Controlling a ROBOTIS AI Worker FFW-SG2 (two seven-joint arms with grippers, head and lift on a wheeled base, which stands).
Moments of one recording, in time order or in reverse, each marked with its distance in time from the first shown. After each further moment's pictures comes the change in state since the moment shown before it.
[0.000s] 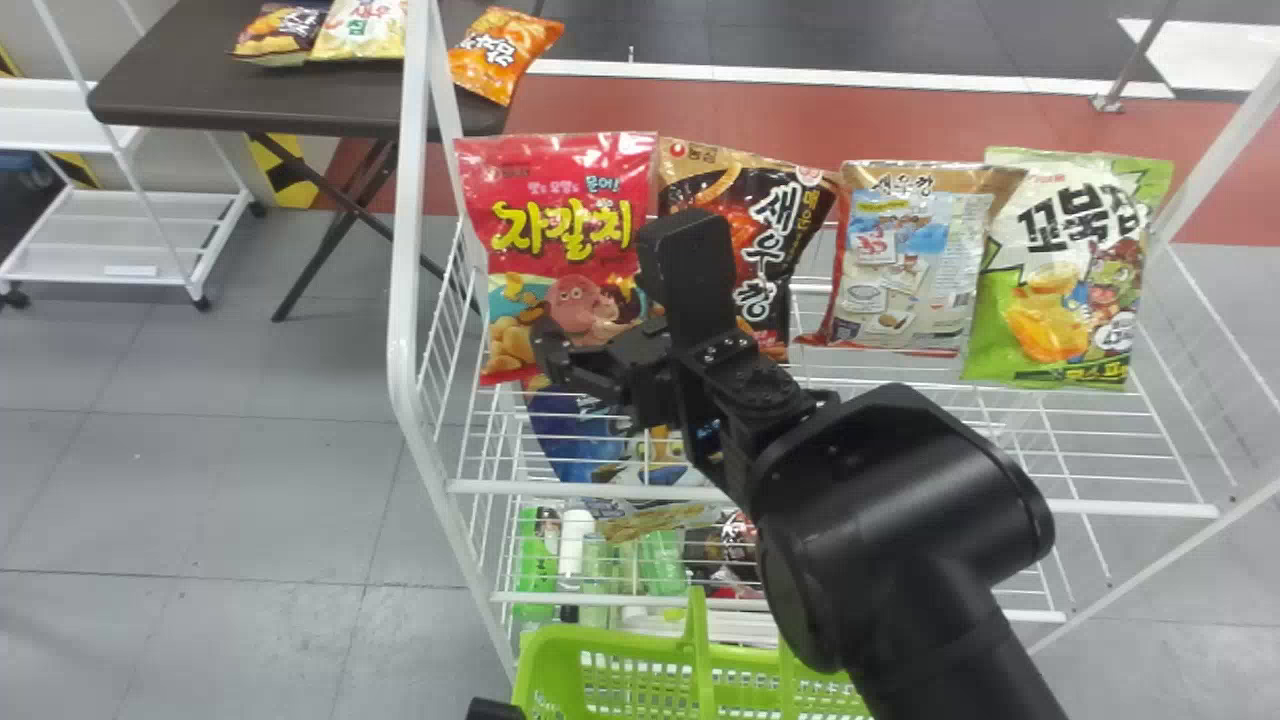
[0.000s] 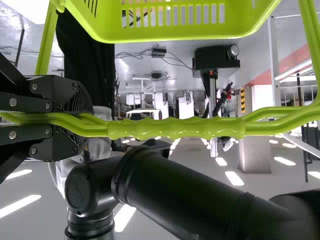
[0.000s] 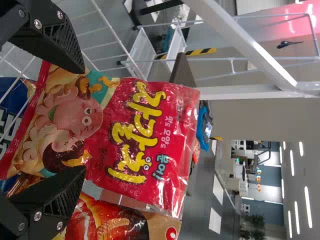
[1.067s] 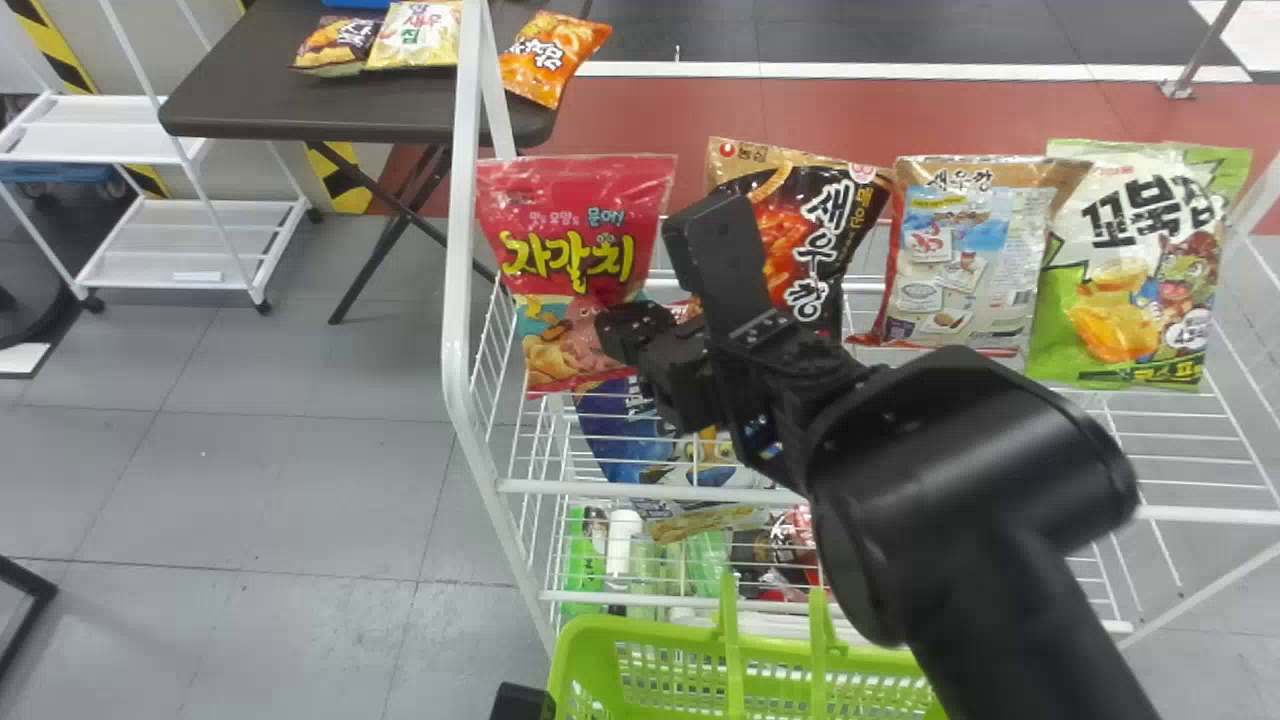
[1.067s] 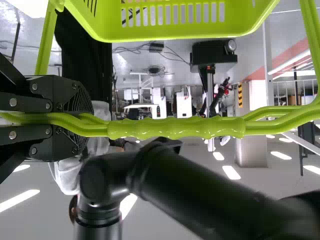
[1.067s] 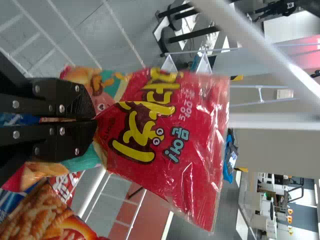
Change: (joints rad) left arm -0.001 0.014 0.033 -0.018 0.028 0.014 -0.015; right arm -0.017 0.000 0.004 -0.098 0.003 0.200 0.159
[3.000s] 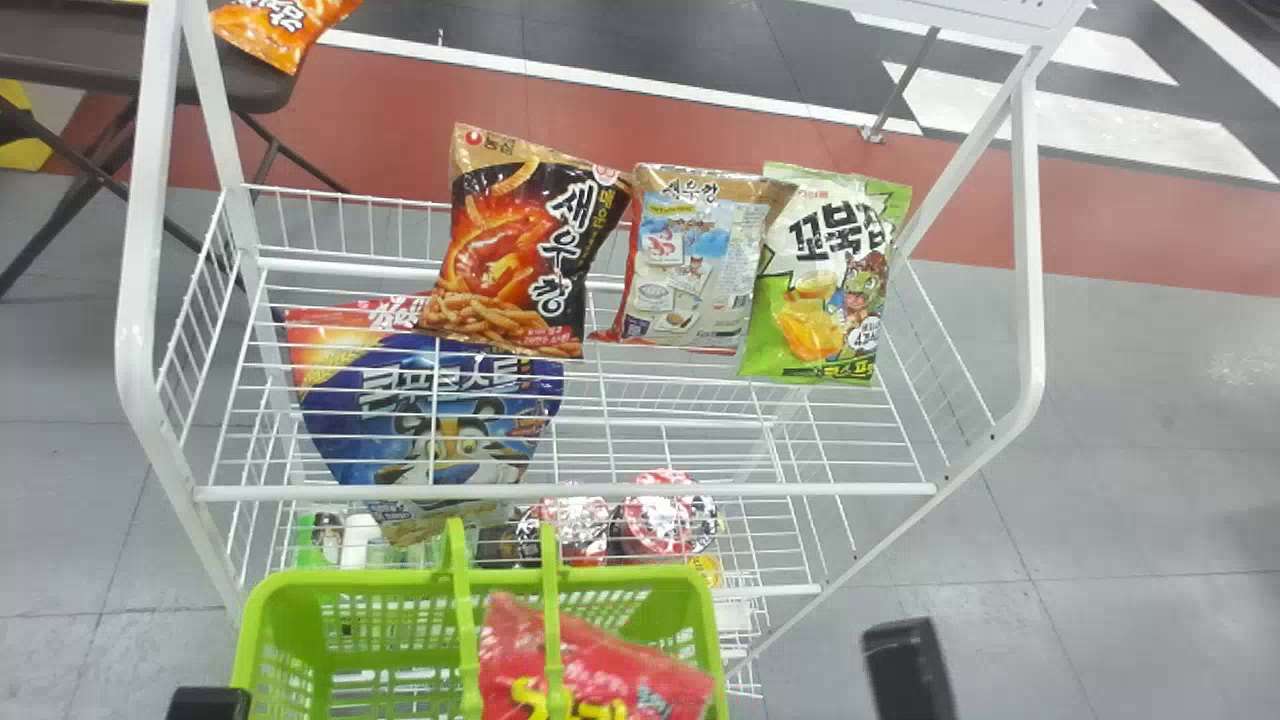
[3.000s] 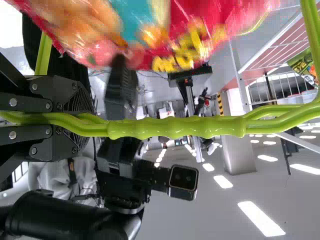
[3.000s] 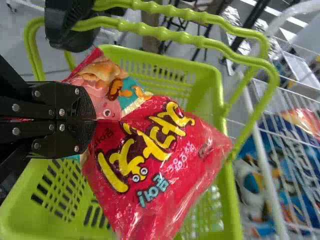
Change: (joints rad) left arm 0.029 -0.053 0.001 -0.090 -0.009 -0.067 0.103; right arm 0.899 -0.127 -0.606 -0.803 -0.177 0.670 0.553
